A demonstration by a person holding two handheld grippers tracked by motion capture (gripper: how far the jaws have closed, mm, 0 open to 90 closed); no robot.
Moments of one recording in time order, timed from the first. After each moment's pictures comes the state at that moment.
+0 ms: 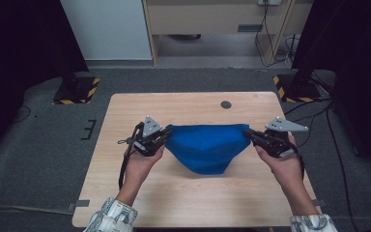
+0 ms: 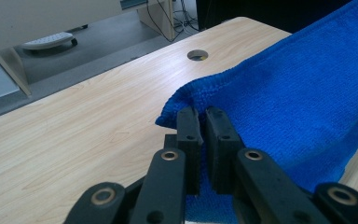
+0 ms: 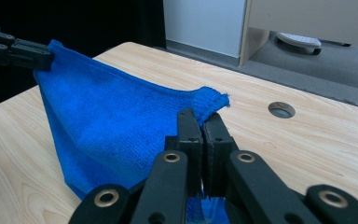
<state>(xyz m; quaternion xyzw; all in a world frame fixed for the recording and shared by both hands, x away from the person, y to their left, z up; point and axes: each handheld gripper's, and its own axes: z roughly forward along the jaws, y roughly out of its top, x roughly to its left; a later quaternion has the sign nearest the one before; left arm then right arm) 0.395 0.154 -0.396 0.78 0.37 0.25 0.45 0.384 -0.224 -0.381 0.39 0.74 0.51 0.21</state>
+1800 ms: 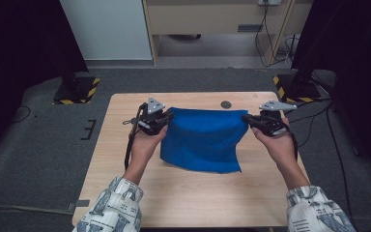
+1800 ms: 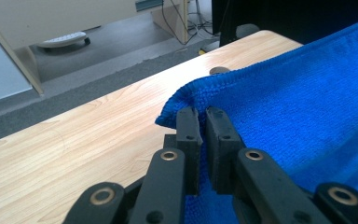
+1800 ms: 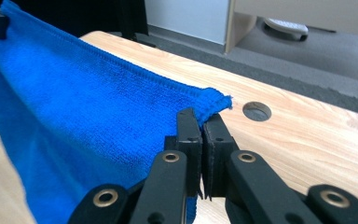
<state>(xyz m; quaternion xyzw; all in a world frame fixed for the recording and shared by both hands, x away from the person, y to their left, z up) 0.456 0.144 -0.385 0.77 0.40 0.25 0.44 0.455 -0.227 -0.390 0.41 0.75 0.47 0.21</state>
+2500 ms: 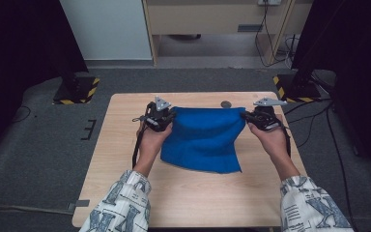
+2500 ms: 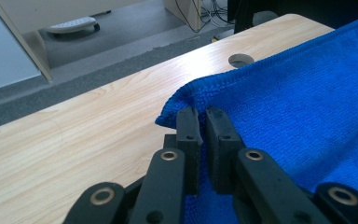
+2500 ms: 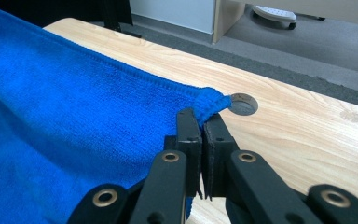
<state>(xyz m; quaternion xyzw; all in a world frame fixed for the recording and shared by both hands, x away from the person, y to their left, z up) 0.483 0.133 -0.410 0.77 0.42 0.26 0.41 0.493 -0.226 -0.416 0.43 0.75 0.45 0.22</state>
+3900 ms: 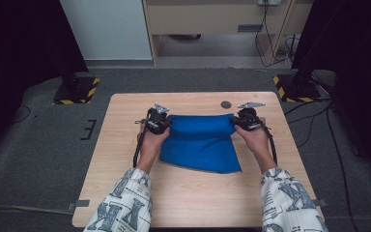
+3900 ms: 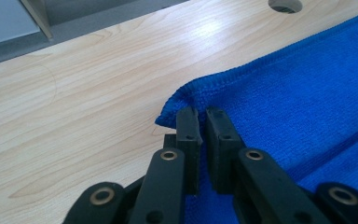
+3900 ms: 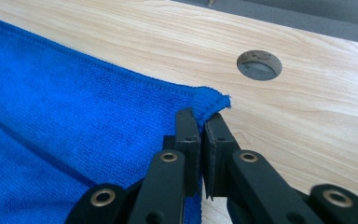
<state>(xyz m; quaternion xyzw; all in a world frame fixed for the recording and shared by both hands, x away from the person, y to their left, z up) 0.516 0.147 -0.472 0.78 0.46 0.23 0.36 0.536 -0.197 -0.478 0.47 0.77 0.40 0.19</state>
